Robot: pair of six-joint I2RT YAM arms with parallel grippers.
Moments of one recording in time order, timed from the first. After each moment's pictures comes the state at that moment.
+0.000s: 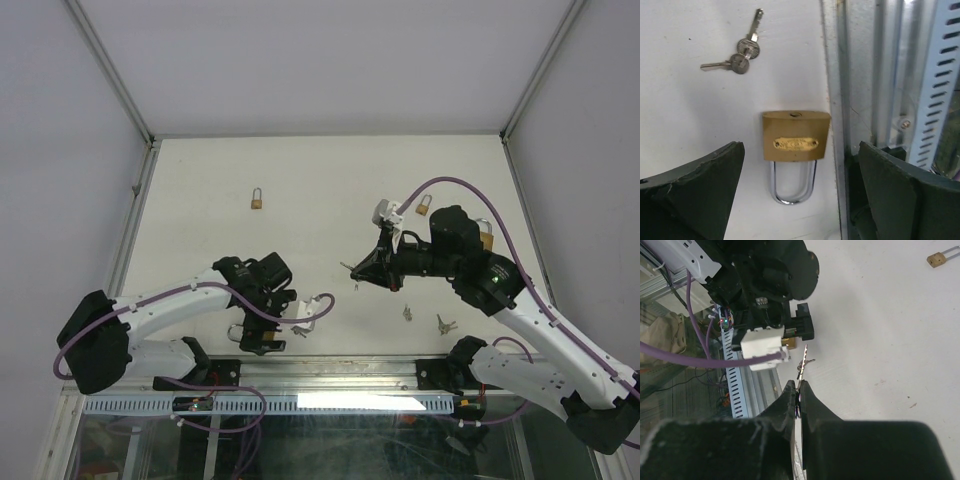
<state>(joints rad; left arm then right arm) -0.88 1.21 0.76 -0.97 0.39 0.80 0.76 0.84 0.95 -0.49 -0.59 0.03</state>
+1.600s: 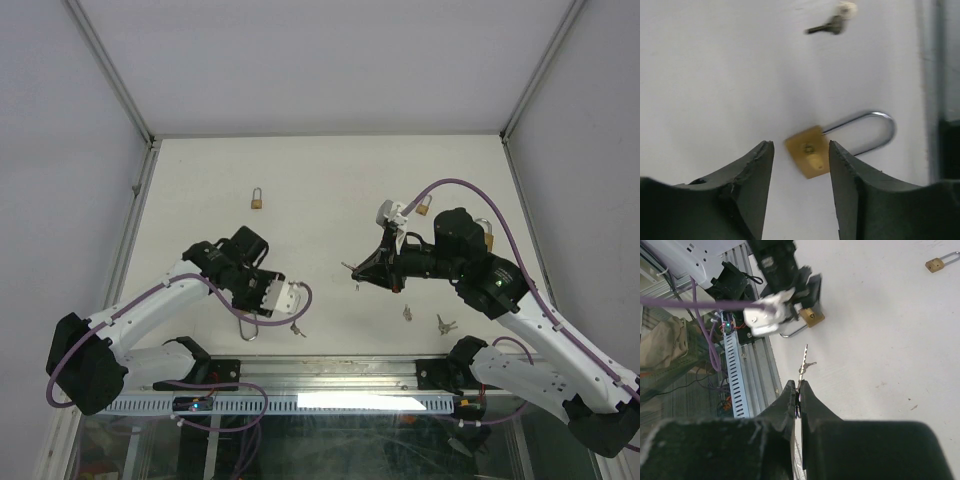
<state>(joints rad) -0.62 1.17 0.84 -0.88 0.33 1.19 0.76 0.82 0.94 -0.47 -0.59 0.04</state>
